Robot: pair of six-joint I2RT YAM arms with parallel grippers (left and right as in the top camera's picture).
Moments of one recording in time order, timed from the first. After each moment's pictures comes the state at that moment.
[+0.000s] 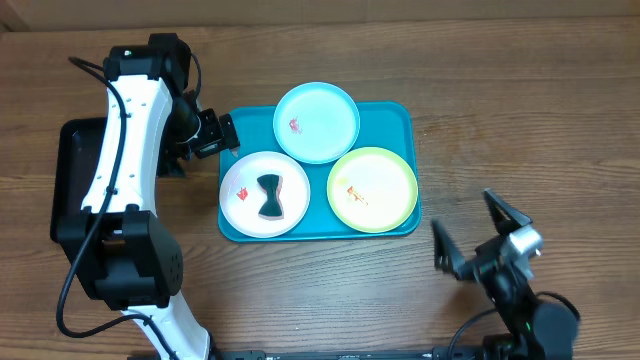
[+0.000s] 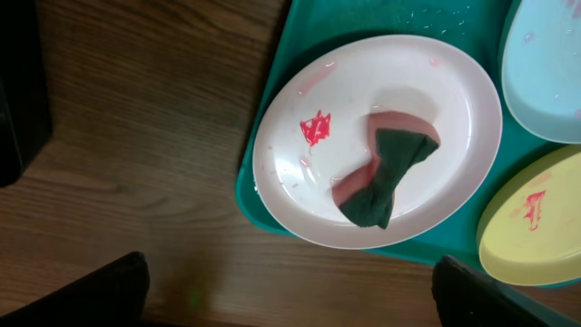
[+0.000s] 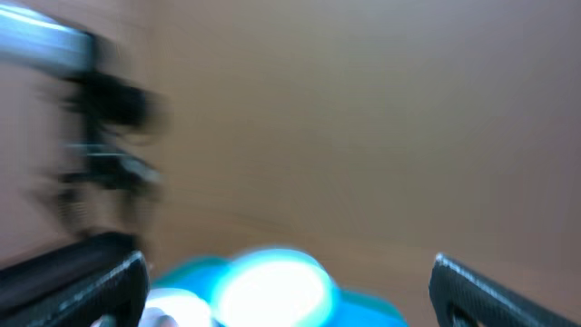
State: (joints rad) left arm 0.02 1.95 1.83 -1.53 0.10 -0.36; right arm 0.08 0.01 0.02 0.34 -0.48 0.21
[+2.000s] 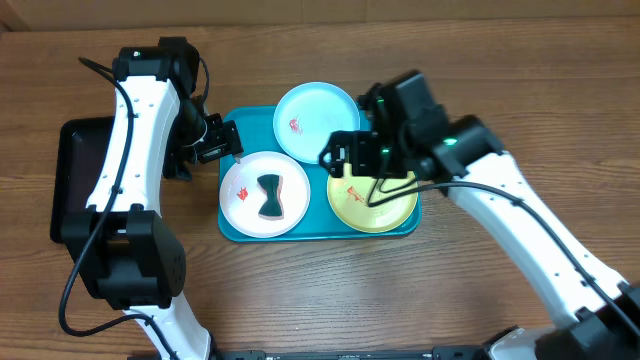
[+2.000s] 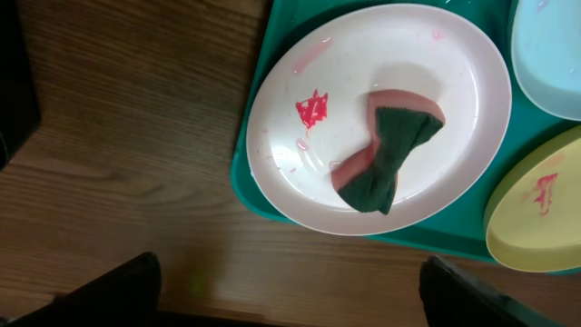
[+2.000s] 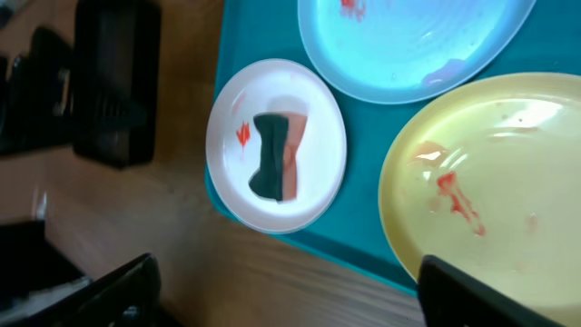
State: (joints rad) left arm -0.01 1.95 1.82 -1.55 0.10 -0.36; right arm 0.56 1.61 1.46 -0.84 -0.34 0.53
